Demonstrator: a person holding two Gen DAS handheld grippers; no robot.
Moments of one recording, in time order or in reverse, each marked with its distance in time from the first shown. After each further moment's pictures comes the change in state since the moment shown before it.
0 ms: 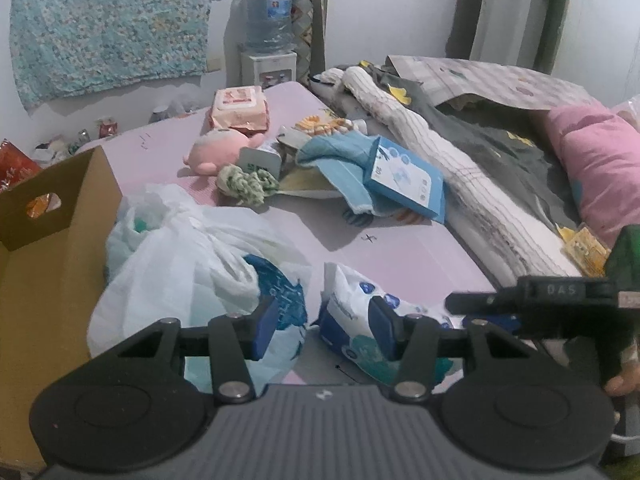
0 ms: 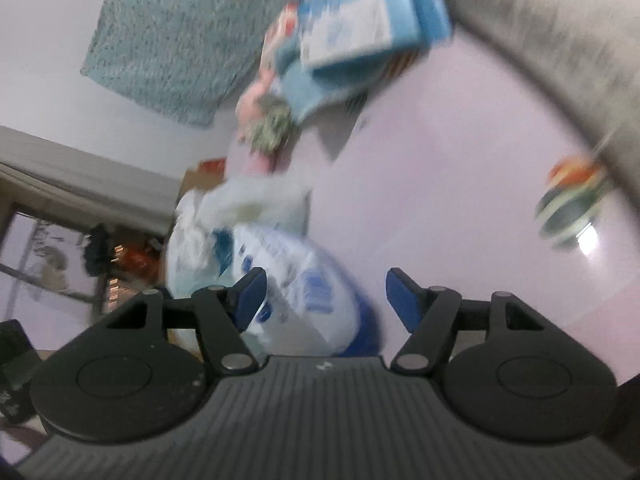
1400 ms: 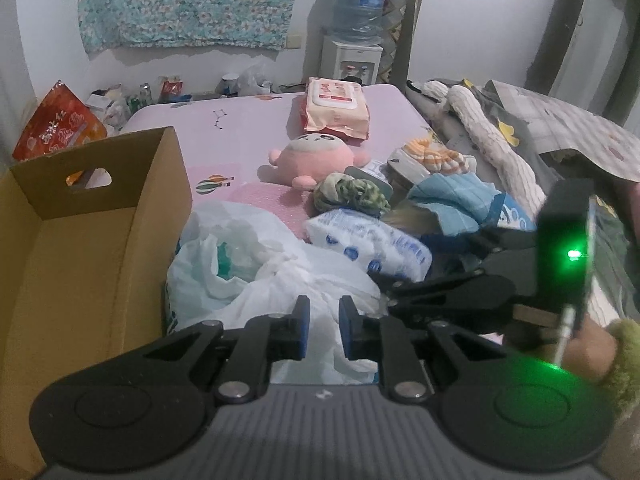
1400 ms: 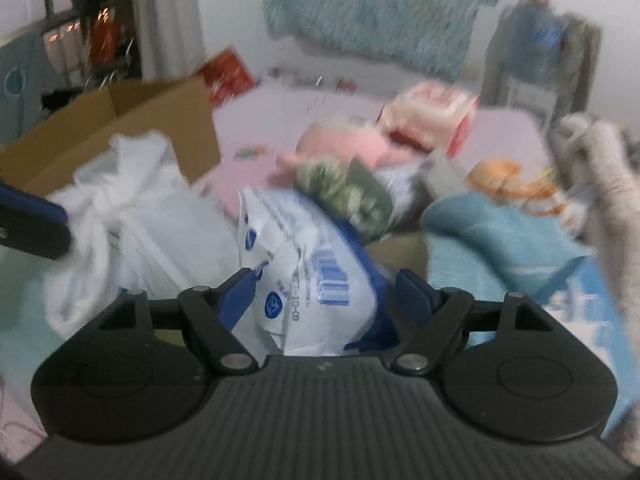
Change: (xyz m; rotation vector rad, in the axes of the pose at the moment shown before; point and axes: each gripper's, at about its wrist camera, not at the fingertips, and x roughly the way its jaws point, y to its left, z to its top) left arm 0.045 0.086 0.054 -0.215 0.045 0.130; right arm 0.205 0.140 0.072 -1.002 0.108 -0.194
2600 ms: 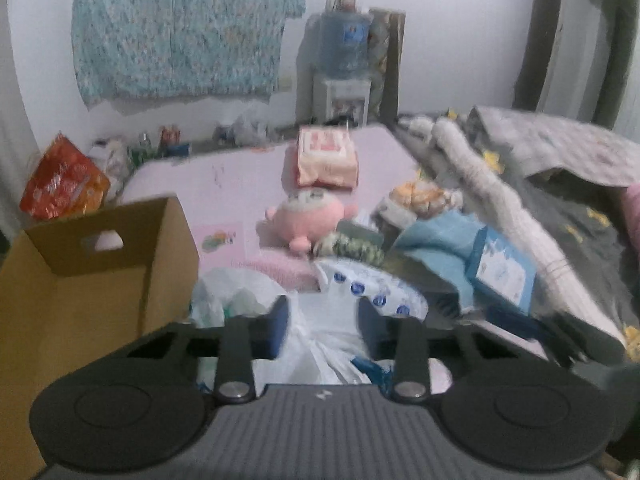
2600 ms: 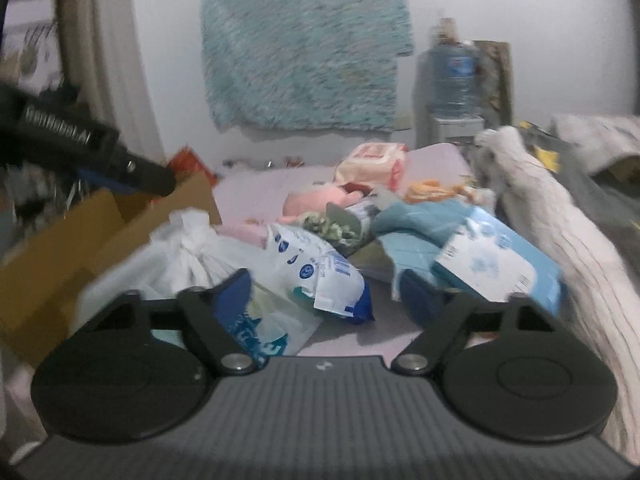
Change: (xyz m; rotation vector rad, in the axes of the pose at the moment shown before) left arm -0.022 -0.018 0.017 0.076 -0.092 0.020; right arm -0.118 0.043 -0.057 0.142 -0.300 -0.164
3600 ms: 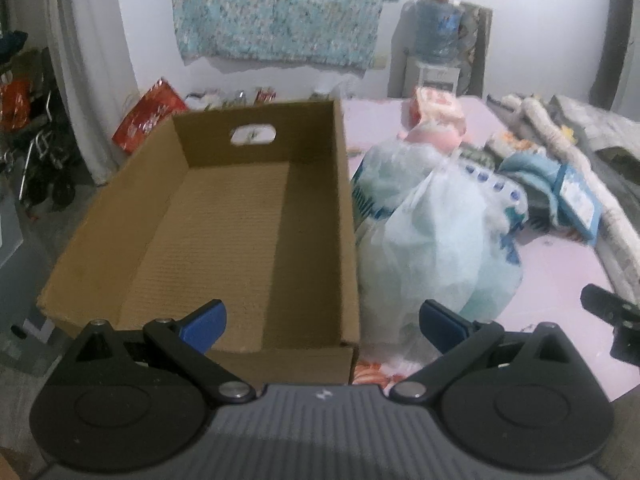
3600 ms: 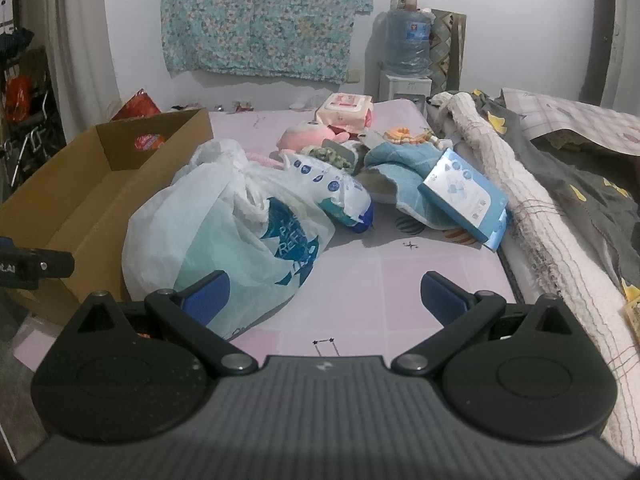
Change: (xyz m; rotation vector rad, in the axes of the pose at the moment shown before) left arm -0.101 0.091 -0.129 -0.137 0.005 0.196; right arm -0.105 0.100 -0.021 0.040 0.127 -0.223
